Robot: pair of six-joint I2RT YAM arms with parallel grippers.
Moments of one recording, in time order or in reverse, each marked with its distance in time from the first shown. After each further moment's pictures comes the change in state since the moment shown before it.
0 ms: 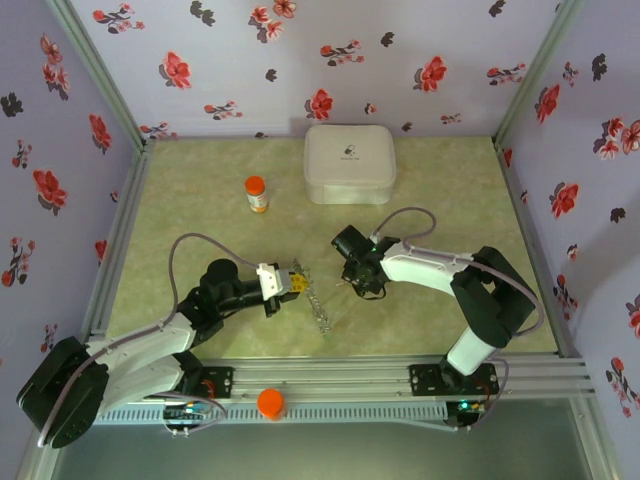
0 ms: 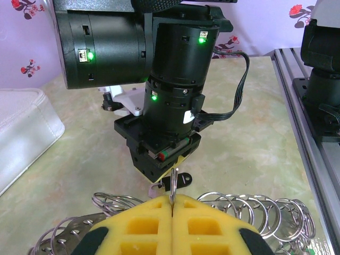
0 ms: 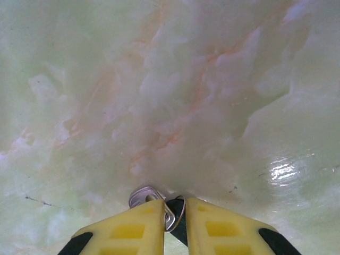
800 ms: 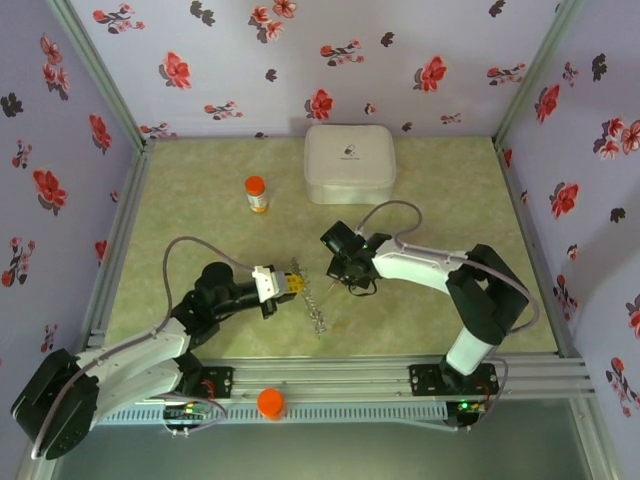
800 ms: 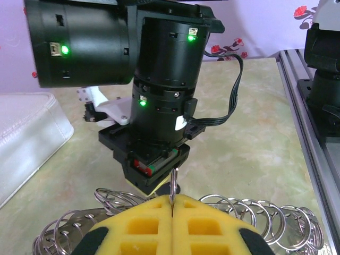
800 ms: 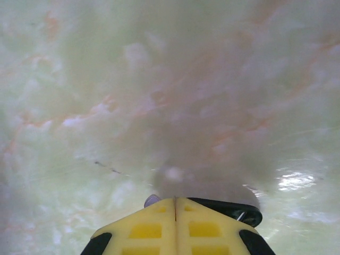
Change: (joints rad) left arm 0.000 -0.084 -0.019 -0.050 -0.026 0.008; right arm 0.046 0.045 0.092 0.021 -0.048 -0.082
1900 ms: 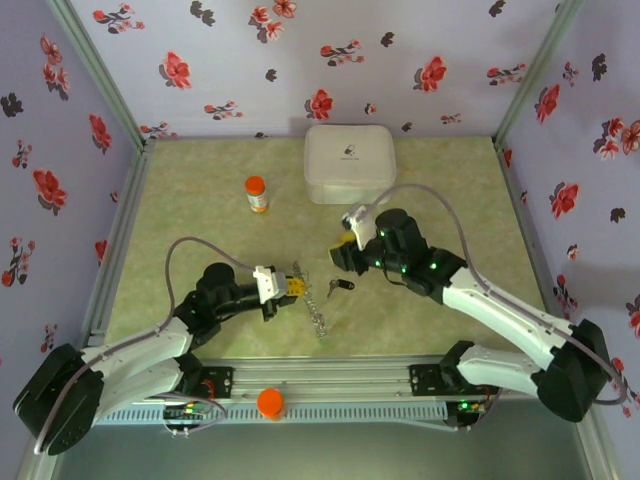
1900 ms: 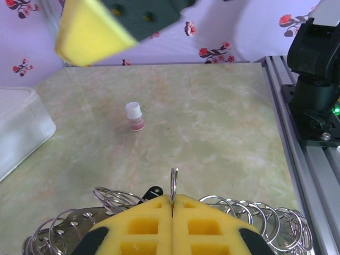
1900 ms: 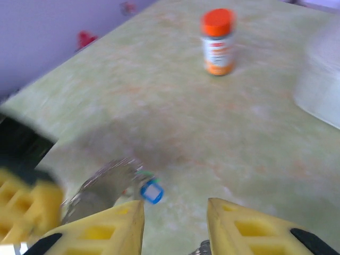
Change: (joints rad) left arm 0.000 0.043 -0.011 0.054 0.060 -0.054; right arm -0.060 -0.593 -0.211 0.311 -0.360 -1.147
